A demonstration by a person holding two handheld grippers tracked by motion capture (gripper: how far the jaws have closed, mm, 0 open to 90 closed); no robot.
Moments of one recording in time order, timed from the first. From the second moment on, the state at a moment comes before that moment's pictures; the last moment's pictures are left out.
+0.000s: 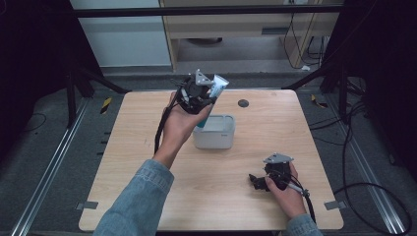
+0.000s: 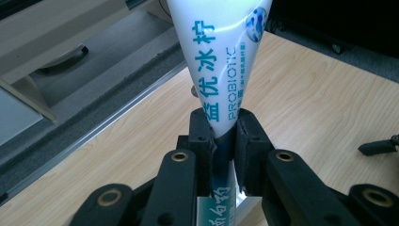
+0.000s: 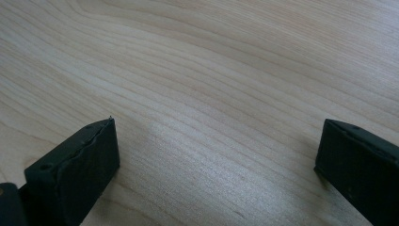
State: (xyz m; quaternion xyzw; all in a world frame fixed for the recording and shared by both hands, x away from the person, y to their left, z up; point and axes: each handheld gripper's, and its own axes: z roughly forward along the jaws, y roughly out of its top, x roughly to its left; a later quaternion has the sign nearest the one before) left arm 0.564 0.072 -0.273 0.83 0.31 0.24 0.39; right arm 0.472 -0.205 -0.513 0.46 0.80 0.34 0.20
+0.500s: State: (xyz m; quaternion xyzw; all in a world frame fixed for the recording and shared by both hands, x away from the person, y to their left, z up) left arm 0.567 0.068 -0.274 0.82 0.31 0.26 0.41; right arm 0.472 -0.205 -0.513 0.45 0.80 0.34 0.20
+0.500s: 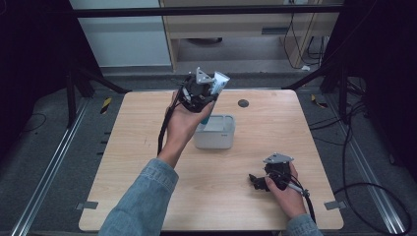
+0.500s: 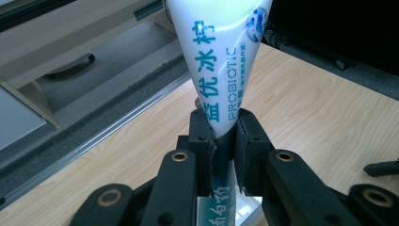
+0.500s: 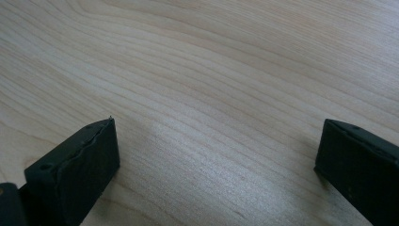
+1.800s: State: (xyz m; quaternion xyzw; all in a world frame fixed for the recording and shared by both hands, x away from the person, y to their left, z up) left arm 0.583 0.053 -0.288 0.78 0.33 0.28 0.45; right arm 0.473 -0.205 -0.513 0.45 0.80 0.34 0.20
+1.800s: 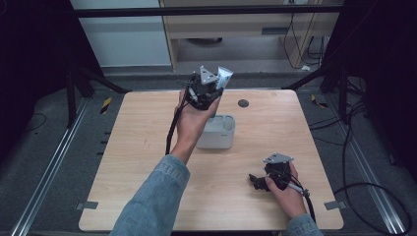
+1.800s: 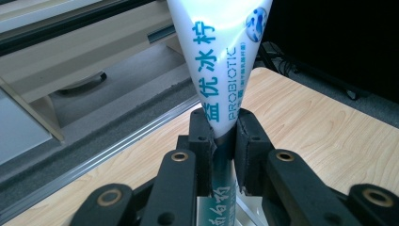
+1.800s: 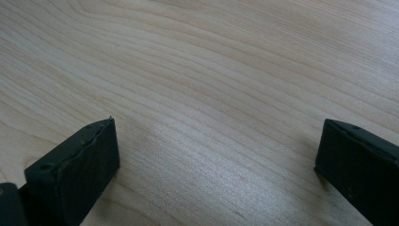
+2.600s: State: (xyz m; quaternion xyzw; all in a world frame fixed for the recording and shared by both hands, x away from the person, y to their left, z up) left arm 0.585 0.051 -0.310 0.78 0.32 0.27 0.47; right arm 0.472 -0.205 -0.513 0.46 0.80 0.34 0.20
